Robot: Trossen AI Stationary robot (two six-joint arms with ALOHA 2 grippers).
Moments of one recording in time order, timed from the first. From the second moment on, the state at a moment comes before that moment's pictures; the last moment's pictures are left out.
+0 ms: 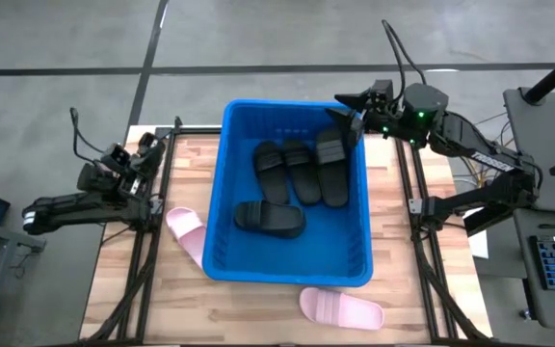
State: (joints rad) left arm 0.19 0.36 0.31 0.82 -0.05 -0.36; right arm -0.28 1.17 1.45 -0.36 0.19 0.26
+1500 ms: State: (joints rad) left arm 0.01 0.95 1.33 -1.33 0.02 -0.69; right arm -0.36 1.18 1.45 -0.36 0.19 0.22
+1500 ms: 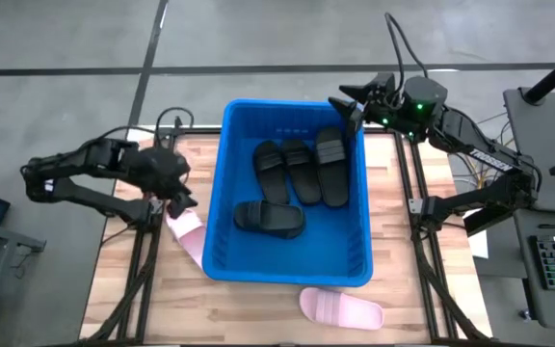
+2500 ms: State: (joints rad) left arm -0.43 0.96 0.90 -1.39 -0.09 -1.17; right arm -0.38 1.18 1.45 -0.39 0.21 0.20
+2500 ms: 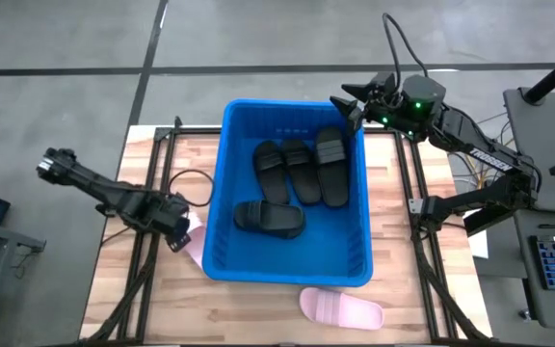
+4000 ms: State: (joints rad) left arm -0.59 1.39 0.69 -1.21 -0.20 -1.35; right arm -0.38 1.18 1.45 -0.42 0.21 0.18
